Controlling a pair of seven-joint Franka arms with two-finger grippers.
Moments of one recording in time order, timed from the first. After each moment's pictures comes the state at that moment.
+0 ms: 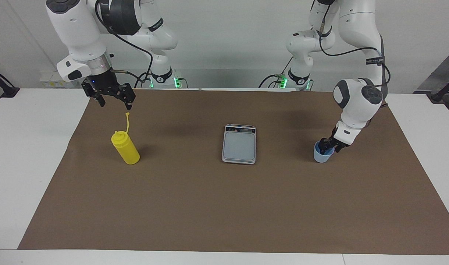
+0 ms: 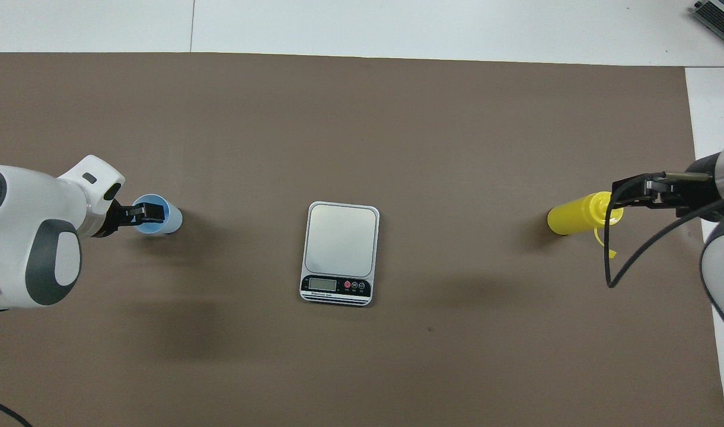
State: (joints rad) left arm 0.12 0.13 -0.16 -2.23 -0.03 2.42 -0.13; right arm -0.05 -0.06 0.05 -1.73 -0.03 1.68 0.15
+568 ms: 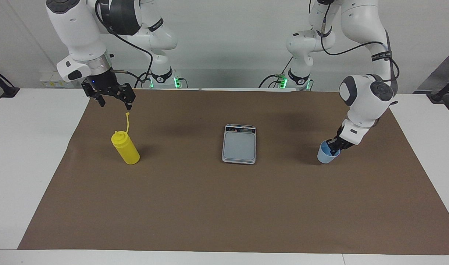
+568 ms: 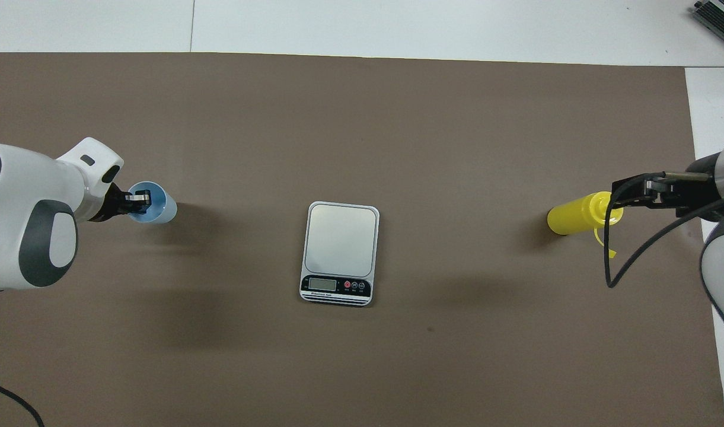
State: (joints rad) left arm 0.12 0.13 -0.17 -2.05 -0.03 2.23 -0.13; right arm -0.05 -0.06 0.05 -1.73 -0.03 1.68 0.15
